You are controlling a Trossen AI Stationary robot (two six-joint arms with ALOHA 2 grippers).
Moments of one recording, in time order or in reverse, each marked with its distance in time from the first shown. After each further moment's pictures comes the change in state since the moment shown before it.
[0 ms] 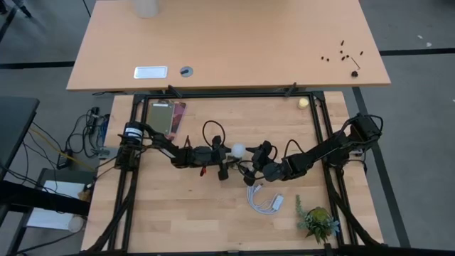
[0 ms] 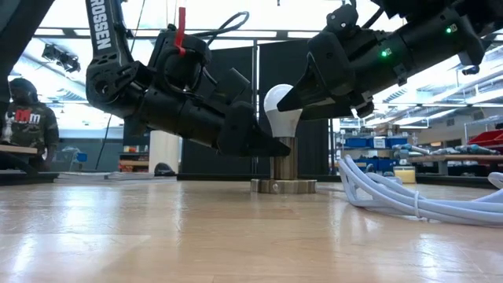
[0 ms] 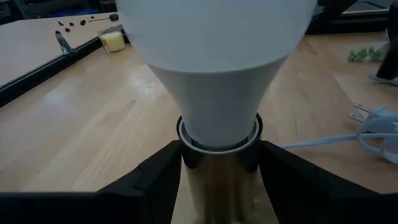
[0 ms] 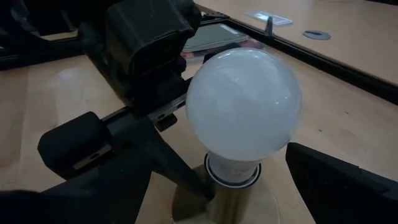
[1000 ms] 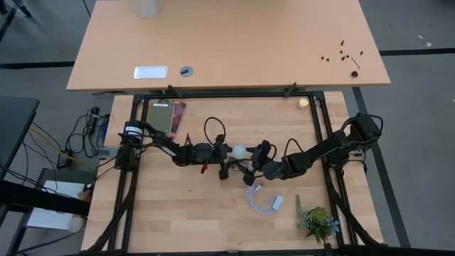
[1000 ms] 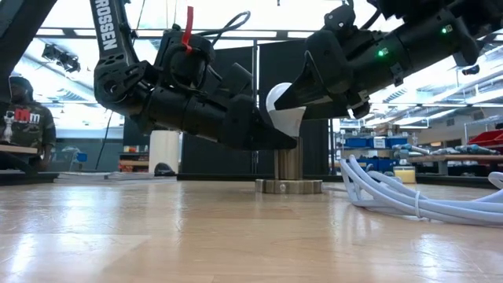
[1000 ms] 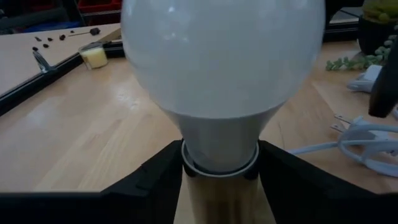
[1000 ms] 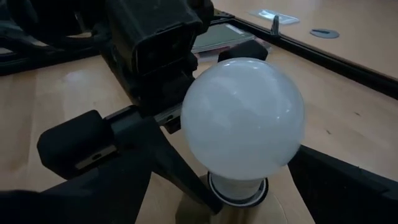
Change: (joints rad) left arm 0.030 0.000 0.025 0.008 0.109 0.046; right arm -0.013 0.000 0.000 0.022 -0.038 -0.006
